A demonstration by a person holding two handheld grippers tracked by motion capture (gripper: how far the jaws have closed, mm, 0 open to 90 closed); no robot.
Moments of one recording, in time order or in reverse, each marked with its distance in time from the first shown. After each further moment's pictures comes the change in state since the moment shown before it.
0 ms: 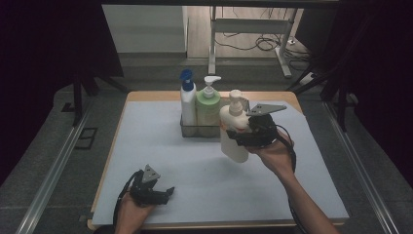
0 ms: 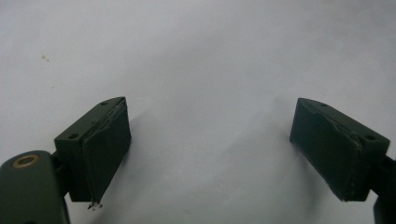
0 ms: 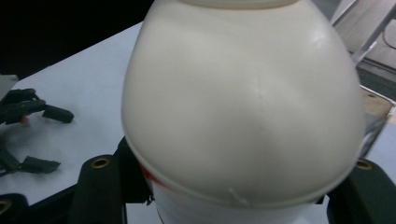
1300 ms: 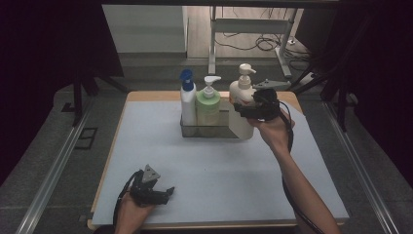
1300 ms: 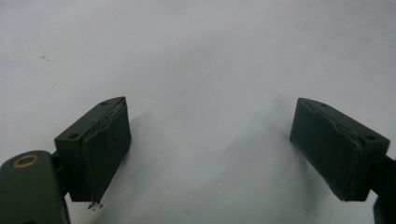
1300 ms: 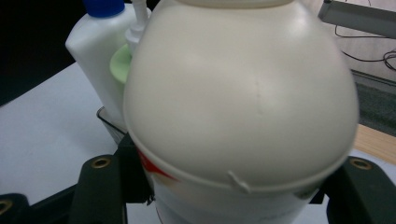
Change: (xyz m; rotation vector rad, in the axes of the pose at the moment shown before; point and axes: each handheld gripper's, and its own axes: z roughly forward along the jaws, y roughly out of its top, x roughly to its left) left arm 0.000 0.000 0.000 0.000 0.000 -0.001; right arm -0.050 0.036 0.021 -0.052 -0.160 0.118
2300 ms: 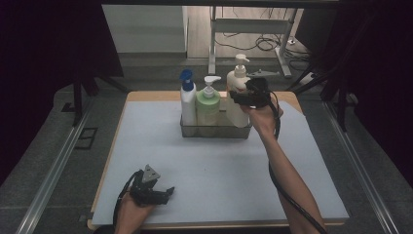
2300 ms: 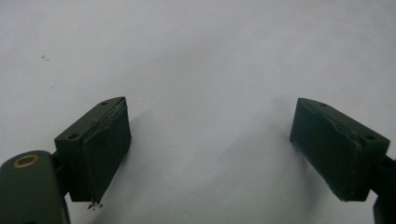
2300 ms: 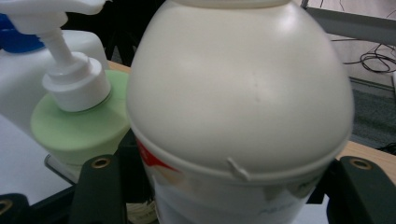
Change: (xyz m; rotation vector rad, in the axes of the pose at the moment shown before) left arm 0.000 0.000 0.000 0.006 -0.001 0.001; right arm -0.020 0.016 0.052 -0.036 -0.072 0.046
